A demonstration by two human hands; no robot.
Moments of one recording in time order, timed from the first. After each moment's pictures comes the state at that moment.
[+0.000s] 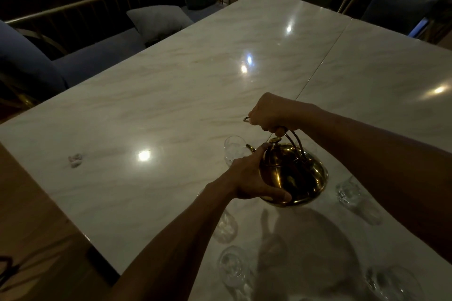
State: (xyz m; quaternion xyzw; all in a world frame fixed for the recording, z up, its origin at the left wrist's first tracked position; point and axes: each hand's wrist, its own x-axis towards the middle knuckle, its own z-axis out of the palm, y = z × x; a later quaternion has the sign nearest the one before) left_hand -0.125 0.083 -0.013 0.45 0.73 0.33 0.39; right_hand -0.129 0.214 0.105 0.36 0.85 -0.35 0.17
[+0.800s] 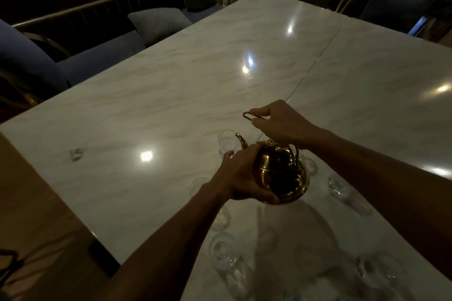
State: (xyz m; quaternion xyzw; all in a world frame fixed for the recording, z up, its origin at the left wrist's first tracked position) left_hand -0.097 0.072 -0.017 0.52 0.76 0.30 0.27; right_hand -0.051 0.203 0.102 0.26 0.90 -0.34 -0.01
